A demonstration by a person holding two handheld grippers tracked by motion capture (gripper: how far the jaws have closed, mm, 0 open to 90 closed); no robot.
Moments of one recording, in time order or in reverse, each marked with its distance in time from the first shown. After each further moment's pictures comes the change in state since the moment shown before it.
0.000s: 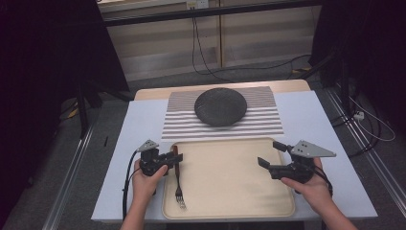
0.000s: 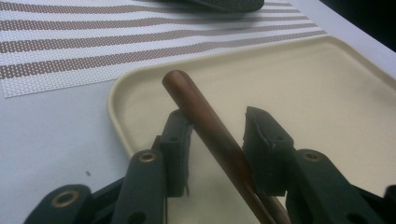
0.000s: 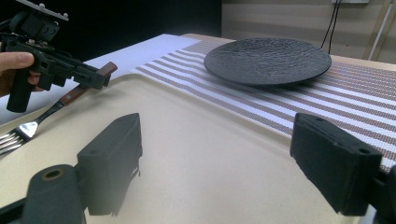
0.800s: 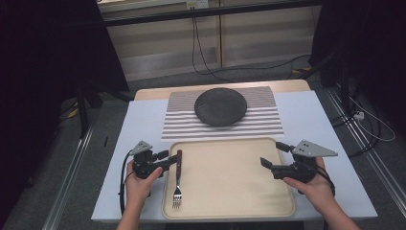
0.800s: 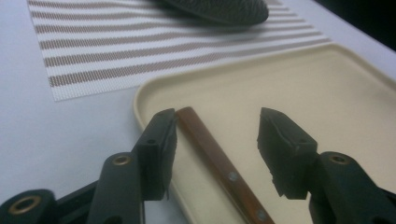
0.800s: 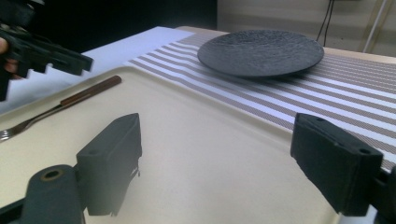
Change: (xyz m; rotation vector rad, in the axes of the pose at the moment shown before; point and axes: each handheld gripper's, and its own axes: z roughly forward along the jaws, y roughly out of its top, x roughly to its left) left arm -0.005 0.002 -0.026 -0.049 0.044 0.018; right arm -0.006 -0.002 -0.004 0.035 -0.023 -0.001
